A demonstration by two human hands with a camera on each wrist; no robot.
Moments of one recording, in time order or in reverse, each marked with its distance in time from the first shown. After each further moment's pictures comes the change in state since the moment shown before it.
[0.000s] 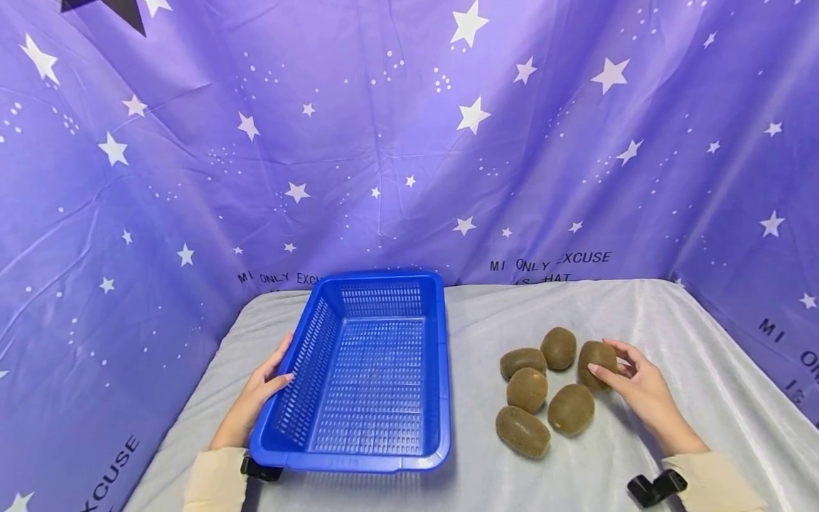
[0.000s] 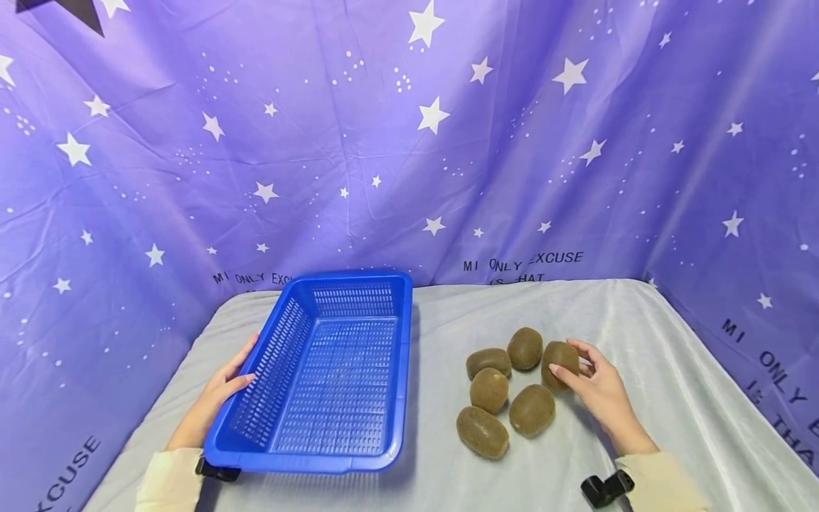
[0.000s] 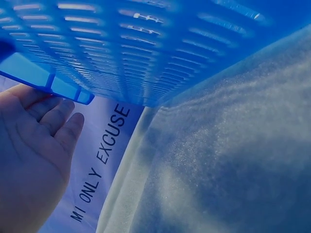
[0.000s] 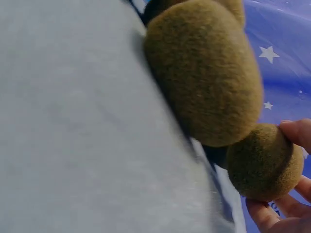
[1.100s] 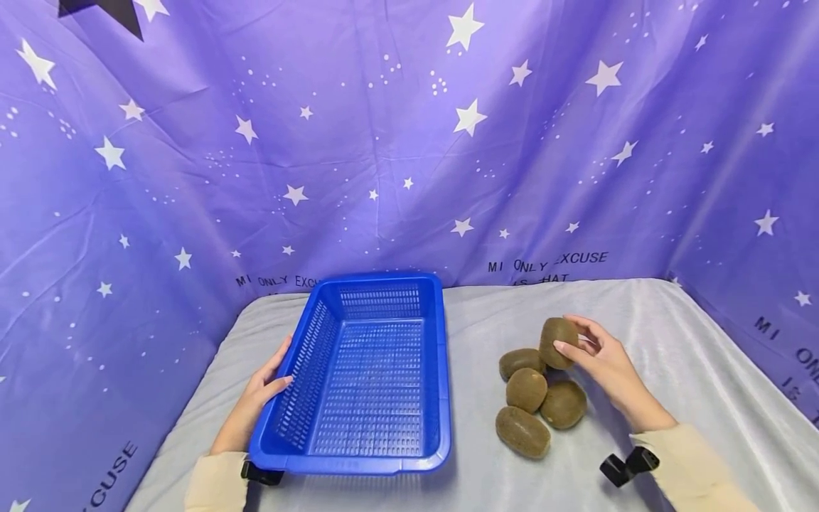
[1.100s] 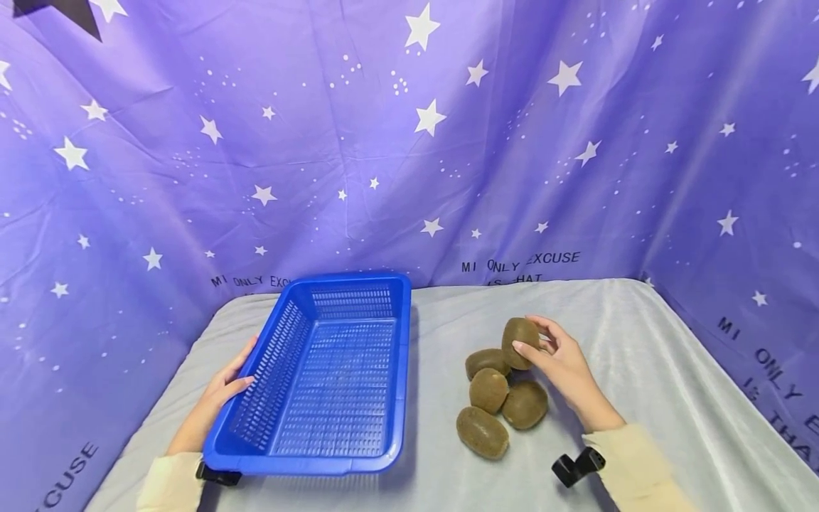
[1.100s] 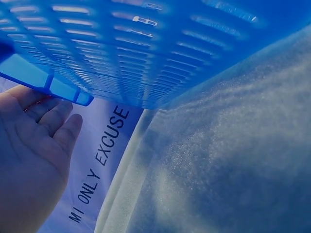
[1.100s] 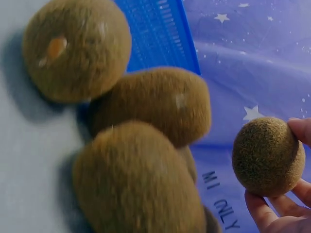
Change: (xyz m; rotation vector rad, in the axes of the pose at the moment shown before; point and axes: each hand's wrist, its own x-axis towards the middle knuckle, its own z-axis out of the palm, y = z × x) left_hand 0.001 -0.003 -0.002 -0.039 -0.044 0.077; right_hand 0.014 -0.064 0.027 0.262 -0.133 -0.032
